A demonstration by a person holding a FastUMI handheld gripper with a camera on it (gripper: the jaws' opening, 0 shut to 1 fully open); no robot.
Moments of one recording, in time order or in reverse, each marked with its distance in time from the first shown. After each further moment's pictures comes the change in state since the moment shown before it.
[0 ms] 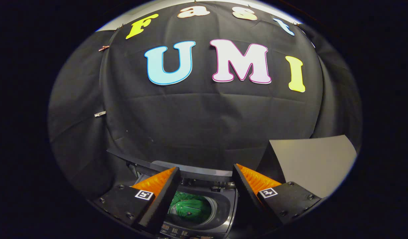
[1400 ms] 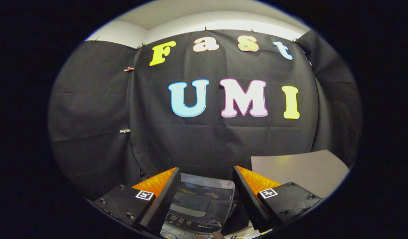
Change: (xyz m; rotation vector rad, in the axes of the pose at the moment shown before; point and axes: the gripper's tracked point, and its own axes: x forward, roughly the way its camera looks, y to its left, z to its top) arm -0.152 0.003 0.085 -0.067 -0.348 0.116
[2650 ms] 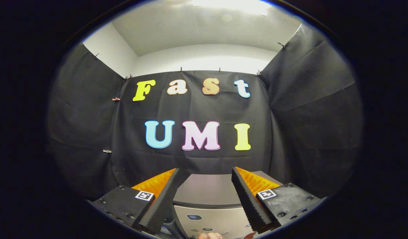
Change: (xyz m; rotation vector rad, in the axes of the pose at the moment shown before) arm -0.324 -0.142 0.012 -0.038 -0.324 -0.204
